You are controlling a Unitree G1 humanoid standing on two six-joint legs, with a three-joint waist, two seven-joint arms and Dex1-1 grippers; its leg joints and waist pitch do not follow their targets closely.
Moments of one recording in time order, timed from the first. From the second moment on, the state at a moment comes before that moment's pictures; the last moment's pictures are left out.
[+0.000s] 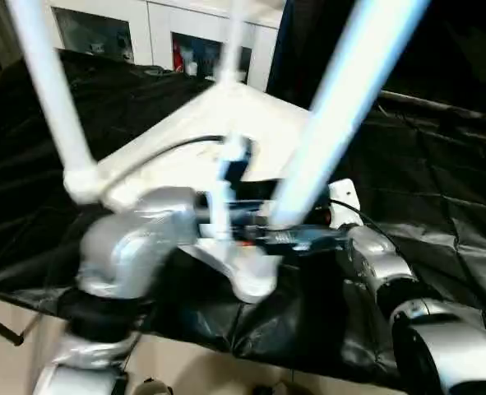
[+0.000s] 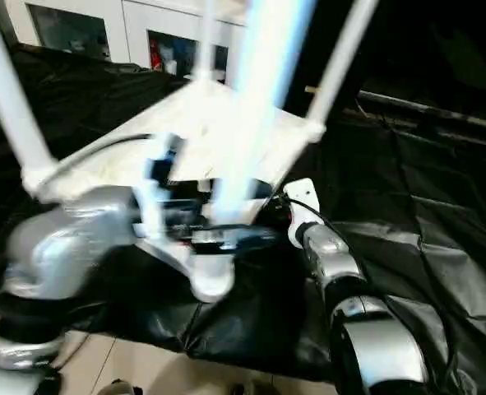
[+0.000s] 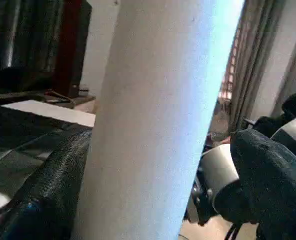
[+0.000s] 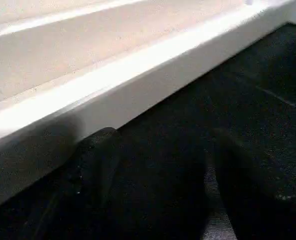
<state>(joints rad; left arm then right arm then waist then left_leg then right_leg) -0.56 0.14 -0.18 -0.15 -0.59 0.75 -1.07 -0.71 -0.15 -0.02 1.18 0.00 -0.14 0.33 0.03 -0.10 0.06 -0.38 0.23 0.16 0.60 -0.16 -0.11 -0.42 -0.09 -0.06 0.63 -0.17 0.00</state>
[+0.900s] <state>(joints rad) -0.65 0.08 -0.24 0.11 -0.40 0.47 -0.93 -0.76 -0.10 -0.02 1.22 -0.01 -0.16 0.36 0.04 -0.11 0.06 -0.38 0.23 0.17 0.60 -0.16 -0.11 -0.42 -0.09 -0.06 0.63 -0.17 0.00</state>
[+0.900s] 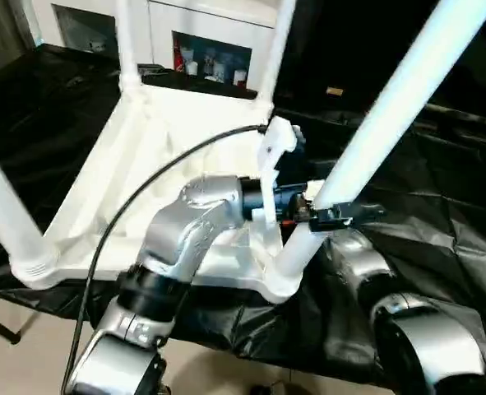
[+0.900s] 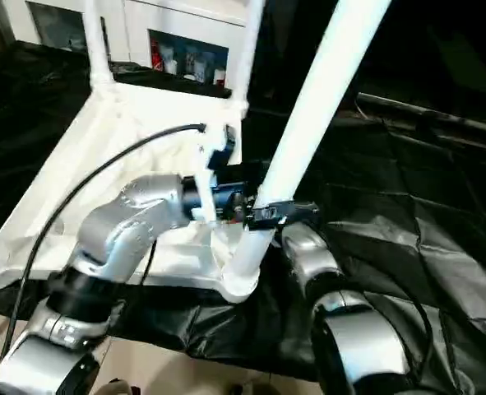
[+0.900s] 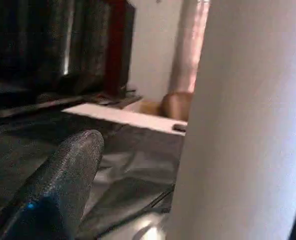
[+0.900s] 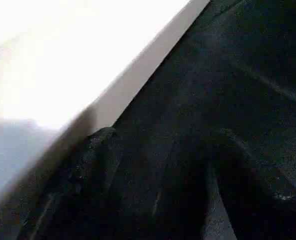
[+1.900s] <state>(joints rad) -0.59 0.48 -0.48 0.33 -0.08 0.28 -1.20 -0.29 -0.58 0.05 0.34 0.17 0.07 1.18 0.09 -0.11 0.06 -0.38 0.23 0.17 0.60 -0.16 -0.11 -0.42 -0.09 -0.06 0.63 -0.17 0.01</state>
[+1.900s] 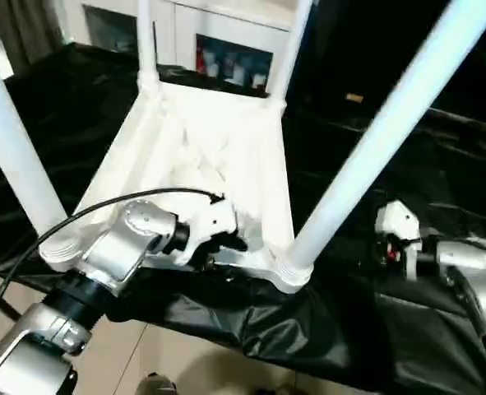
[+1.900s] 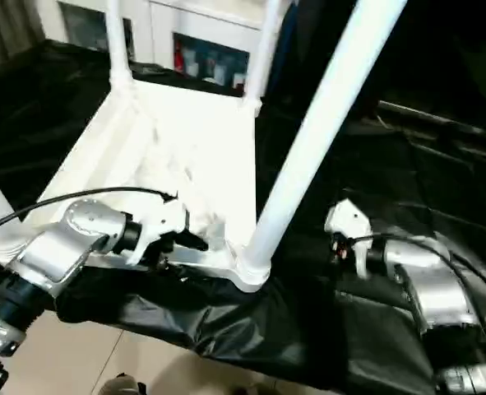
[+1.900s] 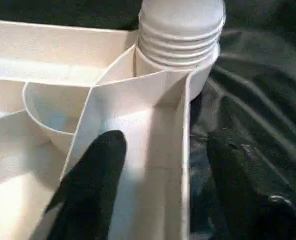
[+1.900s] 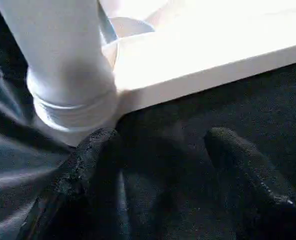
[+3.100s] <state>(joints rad) -0.63 0.47 -0.50 0.43 -0.01 0.21 -1.26 -0.21 -0.61 0.07 0.16 0.22 0.23 1.18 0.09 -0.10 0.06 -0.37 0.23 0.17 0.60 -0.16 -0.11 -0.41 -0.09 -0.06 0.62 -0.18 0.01</state>
